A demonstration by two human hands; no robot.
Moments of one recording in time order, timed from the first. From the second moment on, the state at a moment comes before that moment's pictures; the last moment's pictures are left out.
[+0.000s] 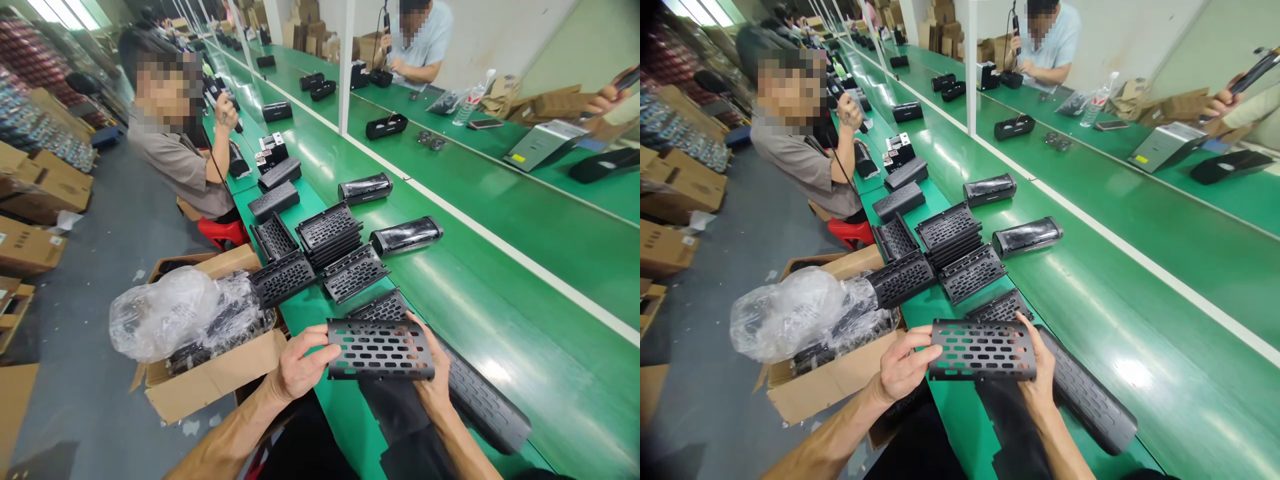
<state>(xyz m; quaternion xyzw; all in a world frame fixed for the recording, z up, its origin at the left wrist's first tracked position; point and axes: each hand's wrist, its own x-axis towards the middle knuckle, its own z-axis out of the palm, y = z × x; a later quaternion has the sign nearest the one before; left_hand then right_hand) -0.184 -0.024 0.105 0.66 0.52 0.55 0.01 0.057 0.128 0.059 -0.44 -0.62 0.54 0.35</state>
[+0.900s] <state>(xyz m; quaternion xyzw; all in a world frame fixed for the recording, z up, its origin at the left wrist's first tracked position) -0.156 -0.085 0.020 0.76 0.46 0.41 0.22 0.130 -0.092 0.026 -0.57 -0.07 0.71 0.41</state>
